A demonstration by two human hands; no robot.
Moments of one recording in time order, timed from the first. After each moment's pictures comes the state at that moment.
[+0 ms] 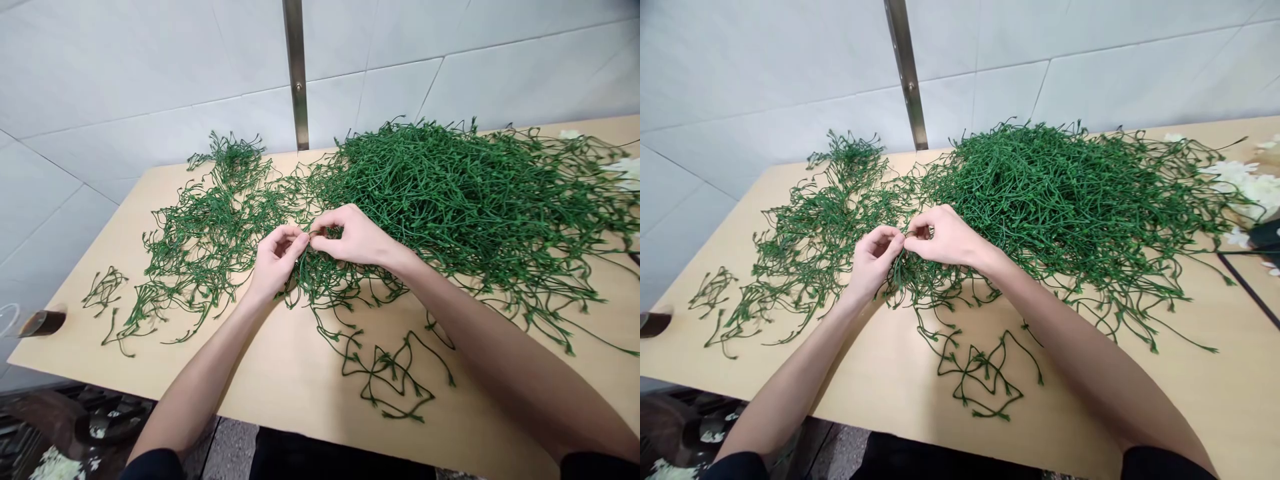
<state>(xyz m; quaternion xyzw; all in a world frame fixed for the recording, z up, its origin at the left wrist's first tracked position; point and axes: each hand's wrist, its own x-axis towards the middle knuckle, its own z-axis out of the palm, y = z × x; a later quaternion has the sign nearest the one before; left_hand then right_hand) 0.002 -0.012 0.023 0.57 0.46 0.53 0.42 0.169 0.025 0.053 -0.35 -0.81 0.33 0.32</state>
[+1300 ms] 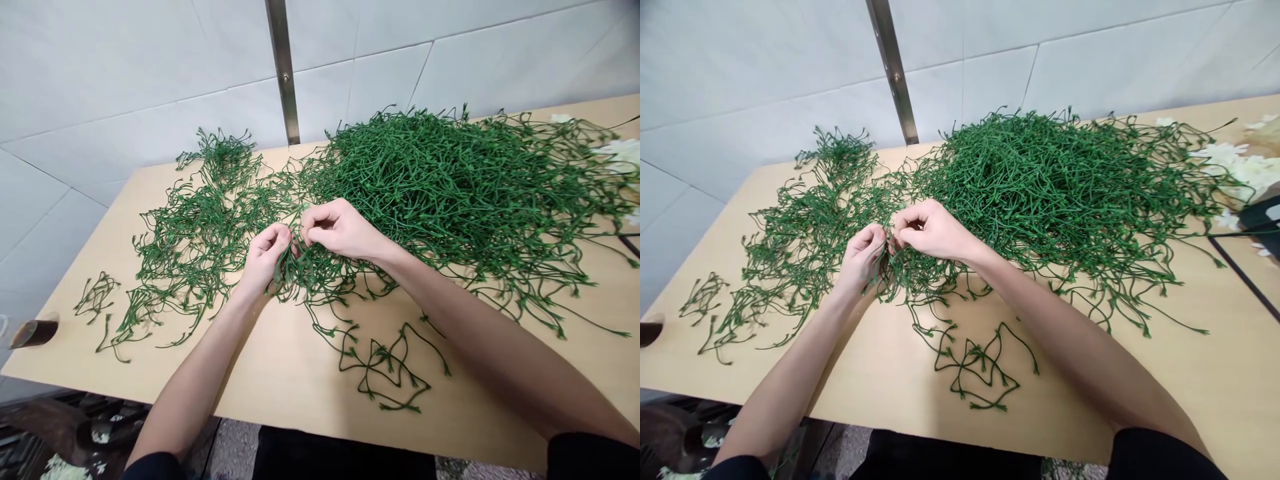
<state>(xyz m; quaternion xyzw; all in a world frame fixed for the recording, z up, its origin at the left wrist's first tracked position) -0.004 -0.007 0.023 0.56 0.44 0.51 0.48 0.164 0.029 0.044 -0.27 -0.76 0.45 0.39</state>
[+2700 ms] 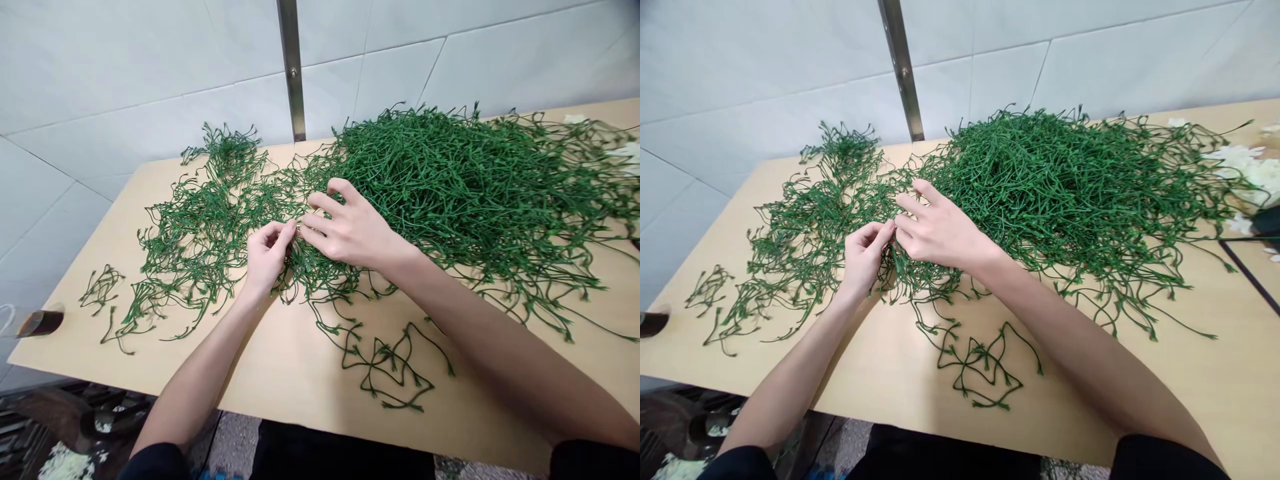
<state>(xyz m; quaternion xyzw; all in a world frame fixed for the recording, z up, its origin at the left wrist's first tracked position) 0.000 -0.012 0.023 0.55 0.51 0.55 0.36 0.167 0.018 0.061 -0.25 -0.93 -0.13 0.23</state>
